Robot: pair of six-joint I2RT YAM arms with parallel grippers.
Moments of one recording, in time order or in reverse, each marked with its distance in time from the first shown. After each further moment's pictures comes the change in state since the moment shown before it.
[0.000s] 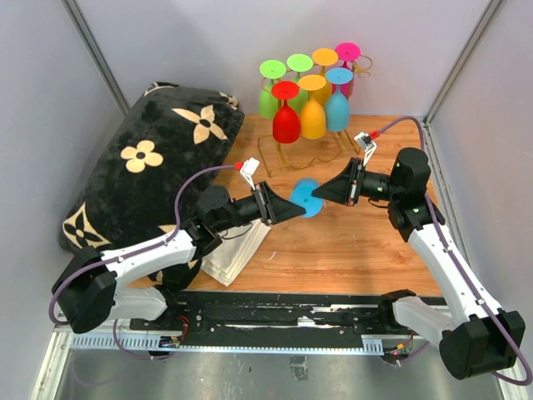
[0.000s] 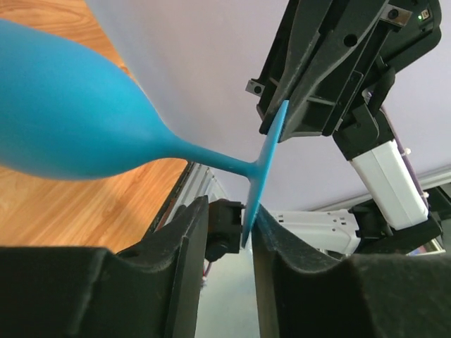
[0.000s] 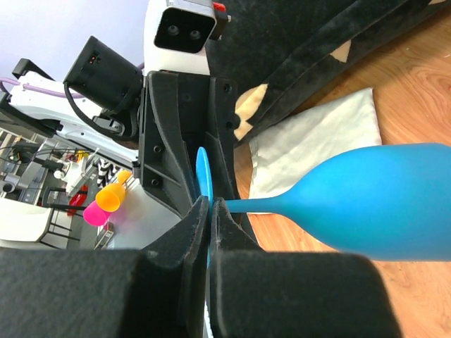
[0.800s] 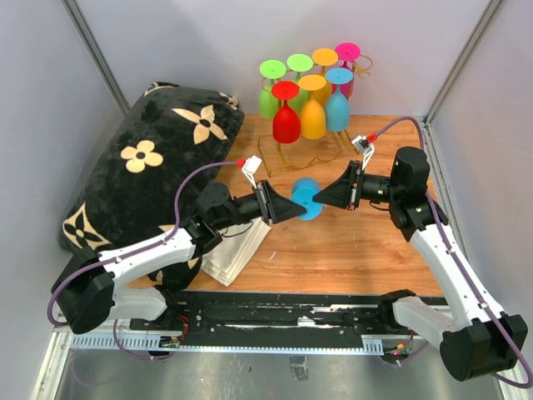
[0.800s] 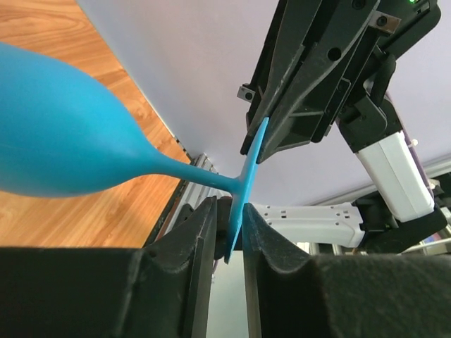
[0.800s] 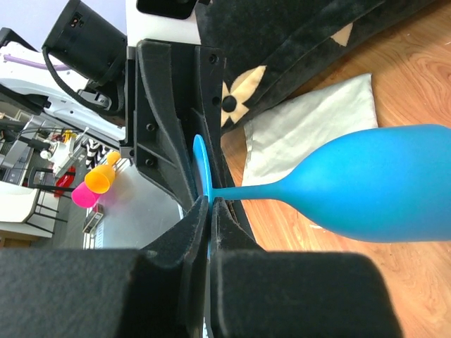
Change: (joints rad) left arm -0.002 -0.003 0.032 -0.029 0.023 0.052; right arm 0.007 -0.008 0.036 -0.150 -0.021 -0.137
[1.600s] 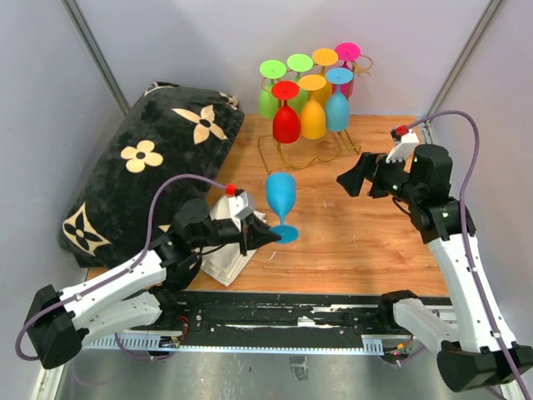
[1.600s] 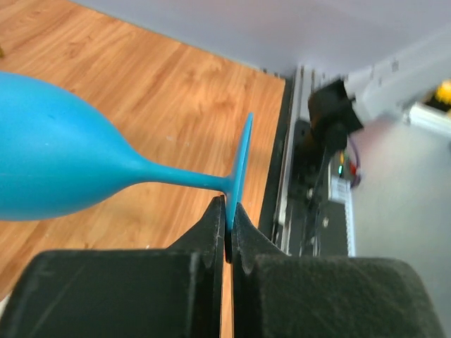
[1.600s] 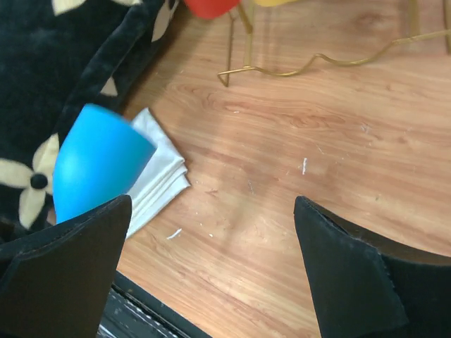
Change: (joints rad) left arm -0.002 -0.279 -0.105 -0.291 0.123 0.756; right arm -0.021 -0.085 0.201 -0.436 0.744 -0.241
